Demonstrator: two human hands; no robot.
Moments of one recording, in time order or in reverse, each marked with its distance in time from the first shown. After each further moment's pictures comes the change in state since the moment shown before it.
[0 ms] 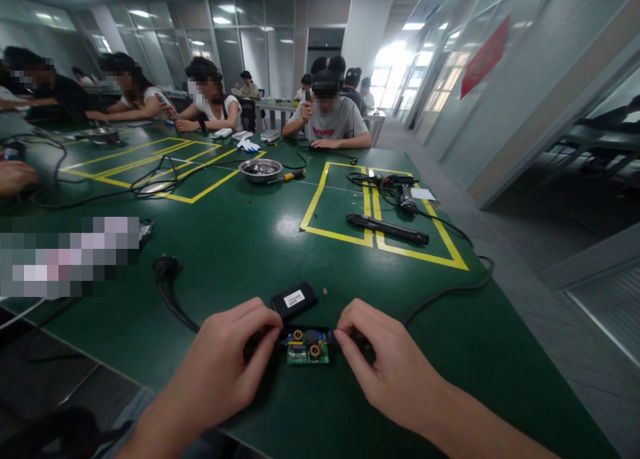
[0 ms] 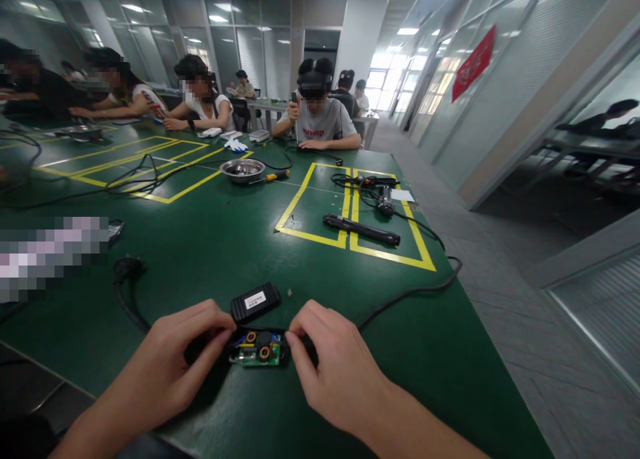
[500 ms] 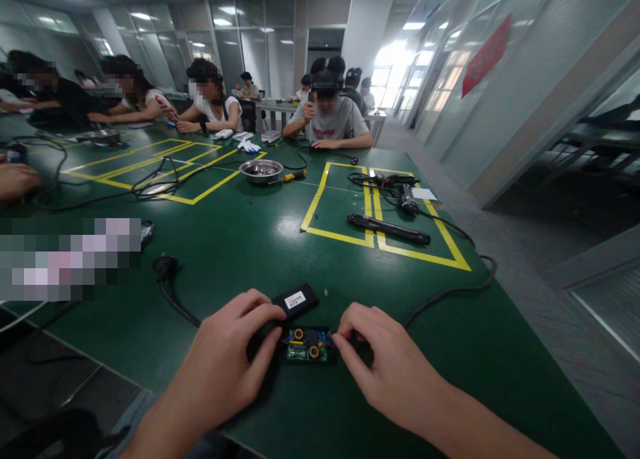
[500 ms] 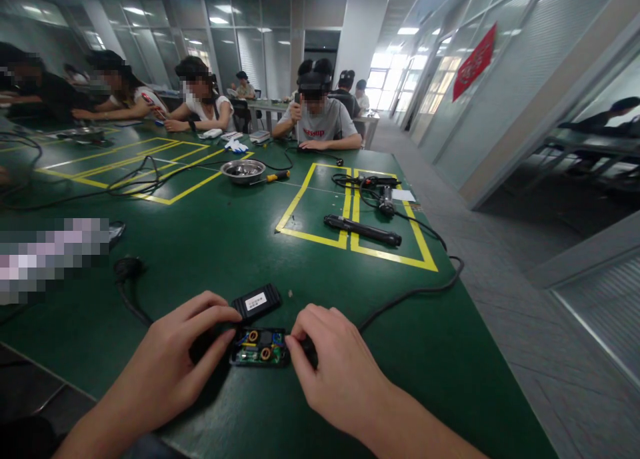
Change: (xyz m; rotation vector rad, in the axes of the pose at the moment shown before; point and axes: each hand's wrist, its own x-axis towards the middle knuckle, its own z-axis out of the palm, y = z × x) left_hand -0.001 -0.003 0.002 0.125 0.010 -0.028; right_hand -0.001 0.003 0.005 -0.078 -0.028 0.039
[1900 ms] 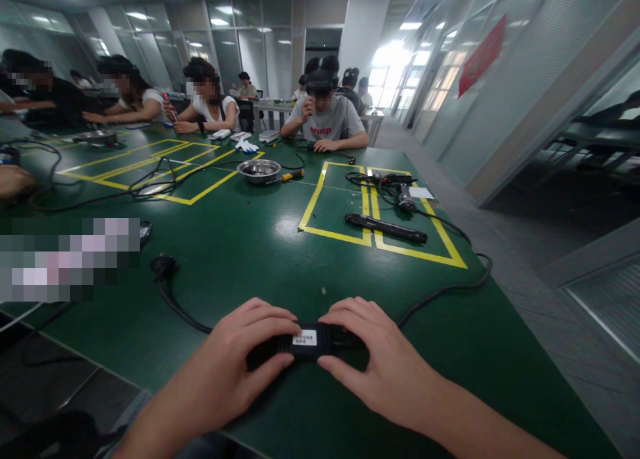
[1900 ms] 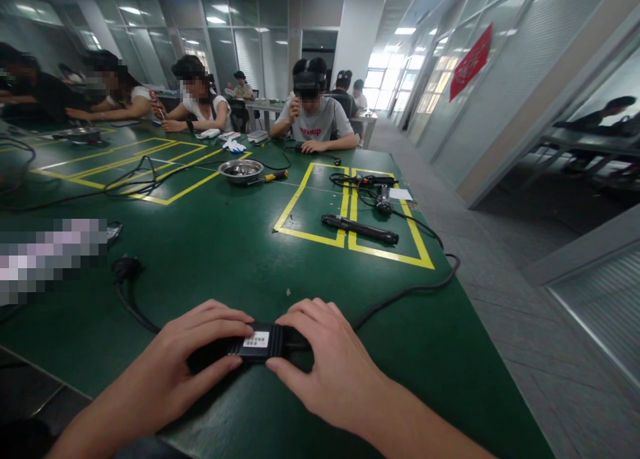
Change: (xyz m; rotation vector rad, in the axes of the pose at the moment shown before) left_hand 0.002 0.000 -0.003 -0.276 -0.153 0.077; right_hand 0.004 -0.007 -0.010 0.116 -0.130 0.046
